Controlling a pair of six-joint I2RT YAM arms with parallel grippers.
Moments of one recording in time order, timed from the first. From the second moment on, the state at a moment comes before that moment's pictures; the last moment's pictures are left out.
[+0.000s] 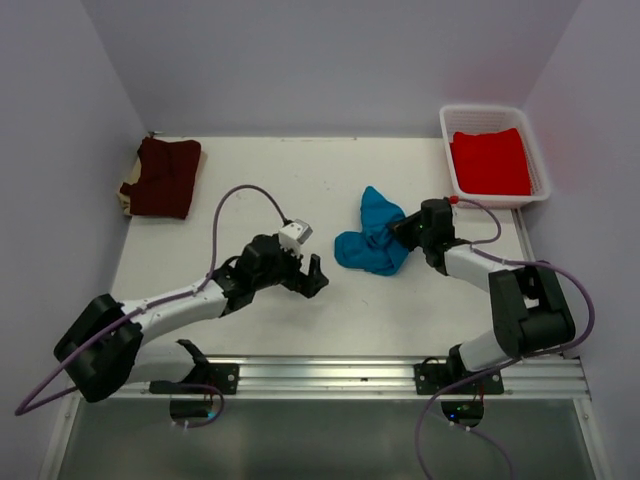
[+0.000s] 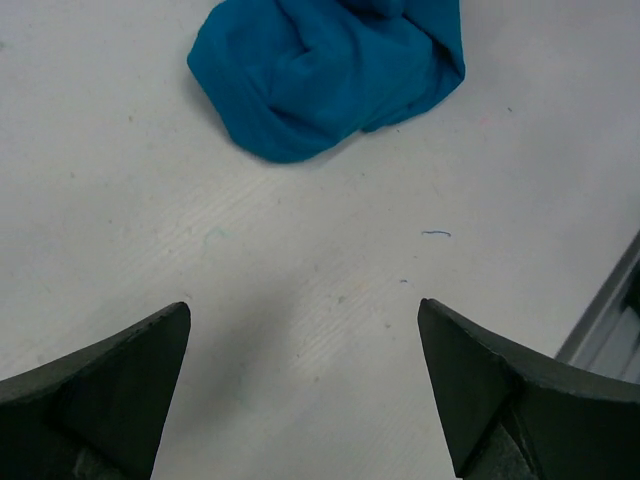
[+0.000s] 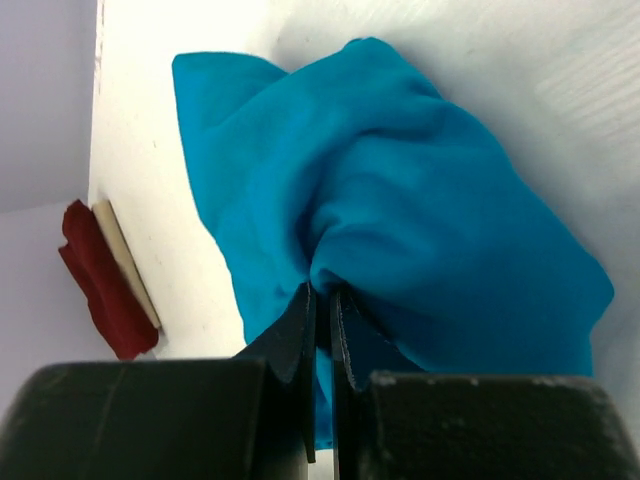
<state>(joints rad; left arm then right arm) -0.73 1.23 0.54 0.17 0.18 -0.33 0.23 1.49 0.66 0.19 -0.02 1.20</state>
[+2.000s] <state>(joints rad) -1.03 1.20 1.18 -0.30 -0.67 0.08 0.20 1.15 0.73 -0.20 -0.12 0.73</state>
